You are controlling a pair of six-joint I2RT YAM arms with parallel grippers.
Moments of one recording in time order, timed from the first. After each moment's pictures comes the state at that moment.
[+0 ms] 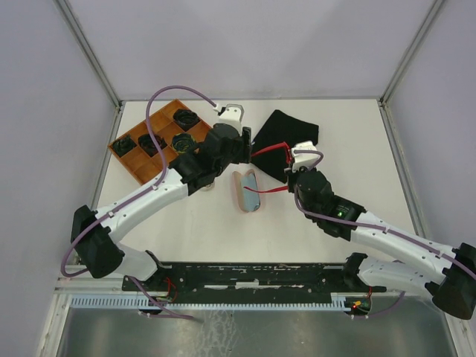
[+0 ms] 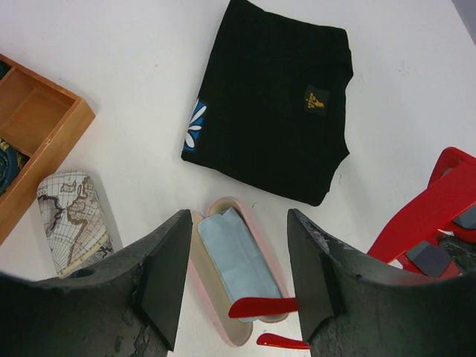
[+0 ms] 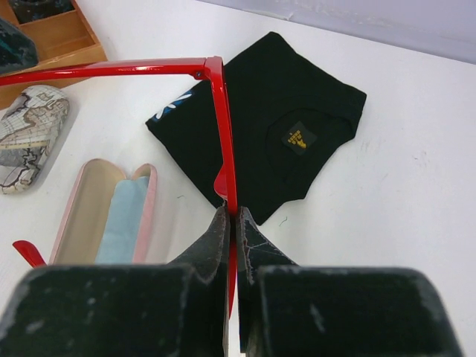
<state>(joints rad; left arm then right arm) -0.81 1.42 1.28 -0.30 -0.39 -0.36 0.90 1.00 0.73 -0.02 0.69 0.11</state>
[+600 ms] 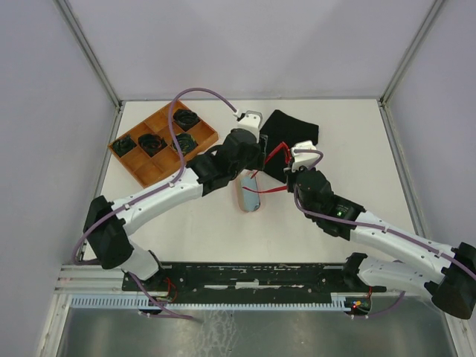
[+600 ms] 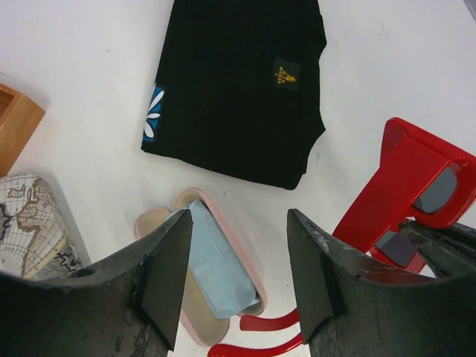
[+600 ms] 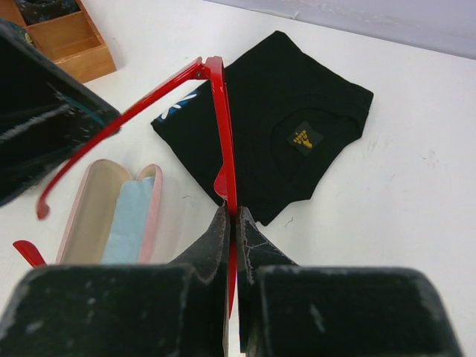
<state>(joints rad) -0.89 1.51 1.32 -0.30 -0.39 -0.36 0.90 1.01 0.73 -0.01 0.69 0.12</state>
